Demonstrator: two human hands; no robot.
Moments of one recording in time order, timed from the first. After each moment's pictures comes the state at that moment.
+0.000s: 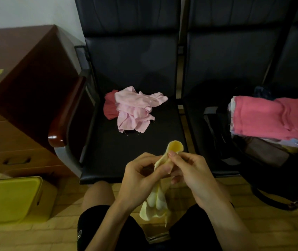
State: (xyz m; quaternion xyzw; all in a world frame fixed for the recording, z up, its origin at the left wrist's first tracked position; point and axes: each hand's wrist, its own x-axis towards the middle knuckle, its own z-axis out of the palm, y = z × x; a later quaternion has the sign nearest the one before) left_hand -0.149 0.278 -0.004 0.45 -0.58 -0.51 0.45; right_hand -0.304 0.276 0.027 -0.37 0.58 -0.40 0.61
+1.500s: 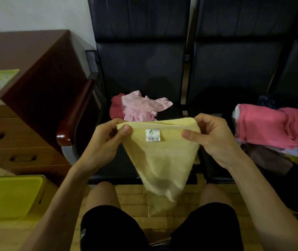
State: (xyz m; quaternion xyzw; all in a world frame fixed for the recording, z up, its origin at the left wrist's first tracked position) left_hand -0.063 0.222 0.050 0.49 -0.67 -0.36 0.42; right_hand -0.336 0.219 0.067 -0.59 0.42 -0.49 0.48
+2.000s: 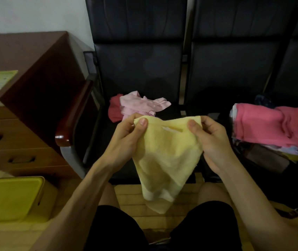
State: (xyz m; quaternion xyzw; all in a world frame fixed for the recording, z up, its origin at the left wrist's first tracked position) left_hand -0.117 0.228 0.063 0.44 -0.59 -0.48 0.47; right_hand -0.332 0.225 0.046 -0.44 0.46 -0.56 0.53
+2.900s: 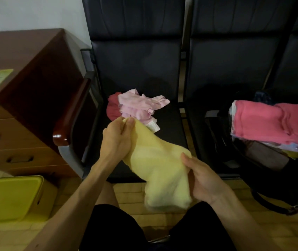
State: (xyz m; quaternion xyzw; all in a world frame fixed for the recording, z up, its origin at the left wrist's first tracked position) left_hand -0.108 0.206 0.031 0.68 -0.57 -0.23 0.39; right_hand -0.323 0.270 0.007 -0.27 0.28 -0.38 0.84
